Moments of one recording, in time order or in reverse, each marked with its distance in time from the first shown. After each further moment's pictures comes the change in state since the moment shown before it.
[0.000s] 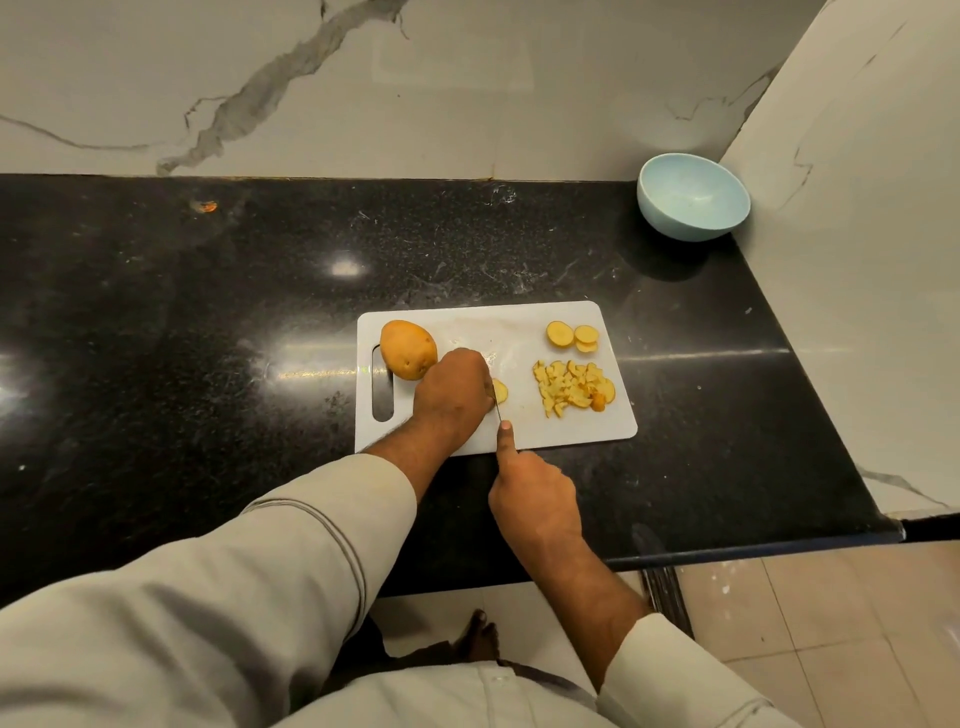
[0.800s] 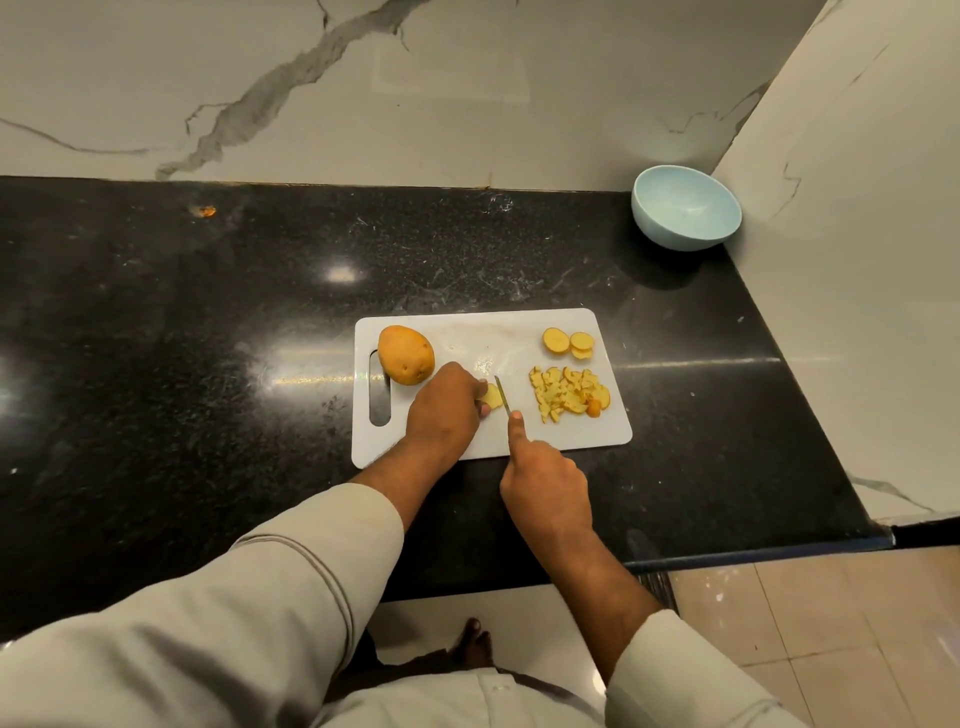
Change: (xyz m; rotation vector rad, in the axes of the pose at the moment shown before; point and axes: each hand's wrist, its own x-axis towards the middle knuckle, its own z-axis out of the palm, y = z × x) left_hand -0.009 -0.012 0.014 -0.177 0.043 -0.048; right_hand 0.008 0.010 -0.012 0.016 0.097 0.022
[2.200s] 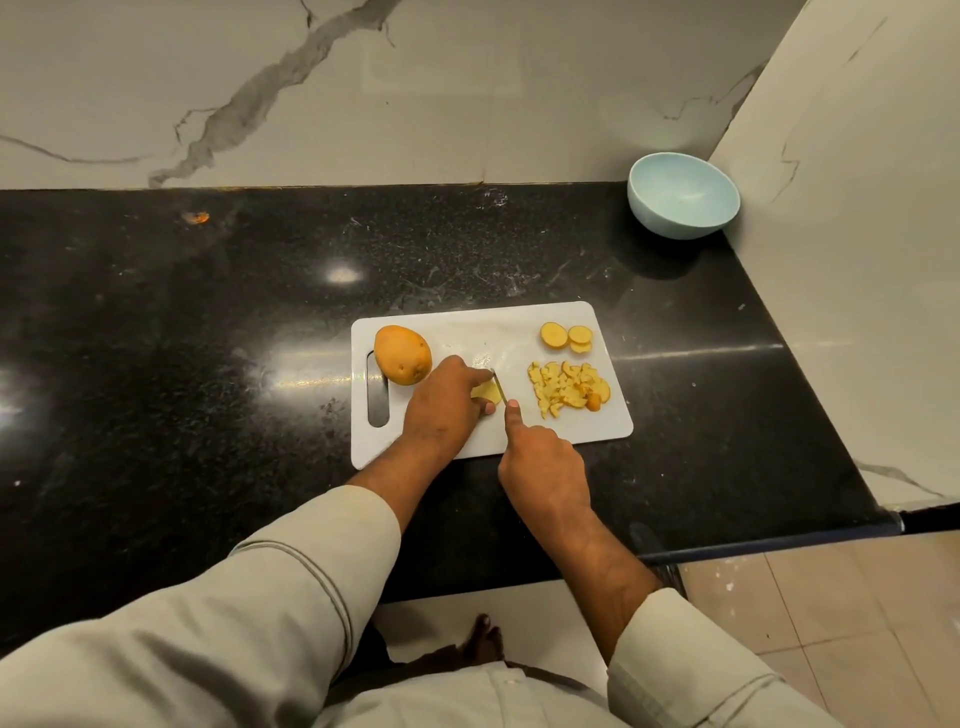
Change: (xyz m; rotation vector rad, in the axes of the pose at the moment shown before) left_hand 0.005 -0.004 0.001 0.072 0.013 0.146; right_hand 0.015 -0.002 -0.005 -0.020 -0.049 0.008
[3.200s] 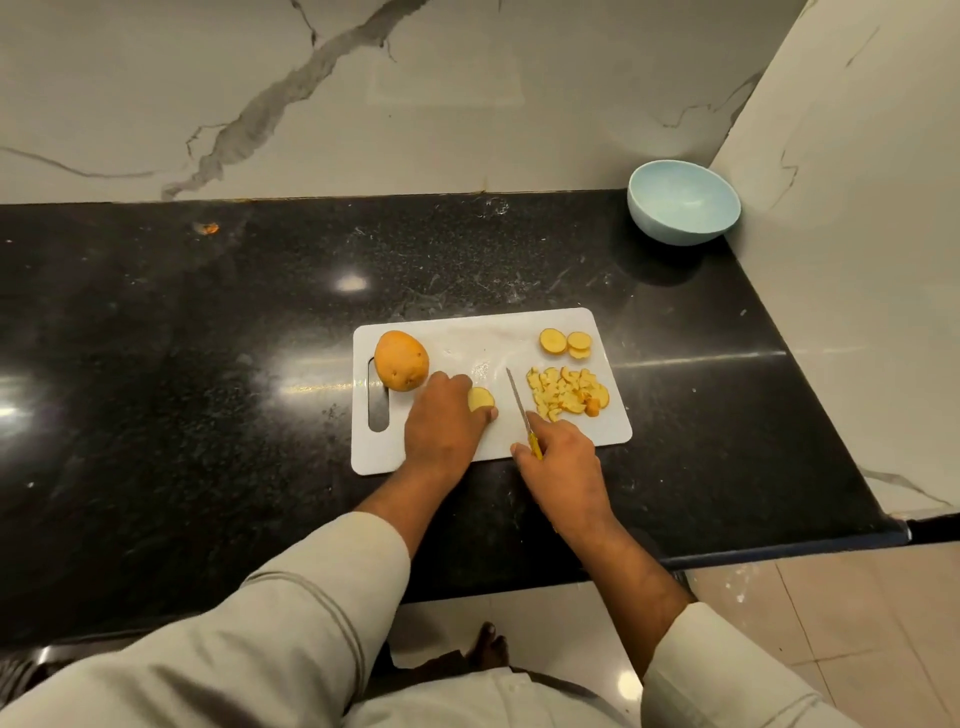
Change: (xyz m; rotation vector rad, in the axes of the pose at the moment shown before) left_hand -0.019 0.010 0.004 0.010 0.120 -0.180; right_hand -0.004 0.026 -0.008 0.483 0.128 0.021
